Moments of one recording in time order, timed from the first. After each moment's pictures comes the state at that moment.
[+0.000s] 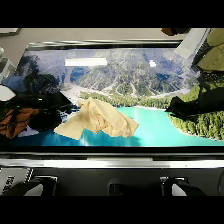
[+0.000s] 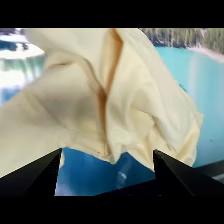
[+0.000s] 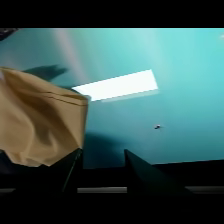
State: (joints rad) left arm 0.01 -1.16 1.14 0.97 -1.18 -1.57; right arm -0.21 -1.13 1.12 2.06 -1.36 -1.45
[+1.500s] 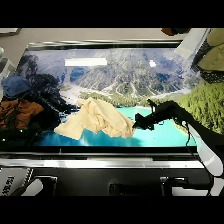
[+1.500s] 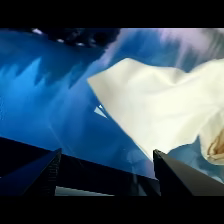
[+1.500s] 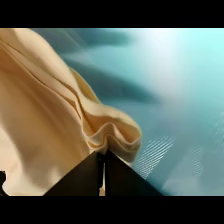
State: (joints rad) left arm 0.55 -1.04 0.62 0.96 -1.18 -1.43; right arm 0.08 -1.55 0.96 2.36 -1.11 -1.75
